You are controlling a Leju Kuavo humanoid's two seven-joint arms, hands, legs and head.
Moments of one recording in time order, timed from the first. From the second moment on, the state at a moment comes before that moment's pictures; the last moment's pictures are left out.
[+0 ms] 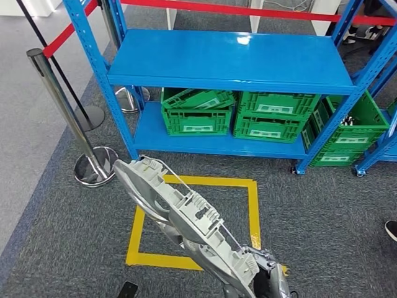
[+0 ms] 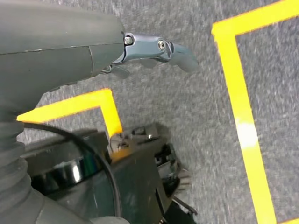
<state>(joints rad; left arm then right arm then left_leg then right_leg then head) -0.05 -0.23 0.77 -0.23 -1.02 0.22 -0.40 0.35 -0.17 0.51 -1.88 0.13 -0.08 -0.69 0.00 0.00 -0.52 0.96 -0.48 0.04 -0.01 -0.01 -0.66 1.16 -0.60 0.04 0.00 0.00</state>
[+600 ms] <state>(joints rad) -0.05 -0.22 0.77 -0.23 -1.03 0.19 -0.41 0.35 -0.19 0.53 -1.86 0.14 -0.10 -0.69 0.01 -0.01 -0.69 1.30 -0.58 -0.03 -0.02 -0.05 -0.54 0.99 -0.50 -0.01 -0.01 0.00</state>
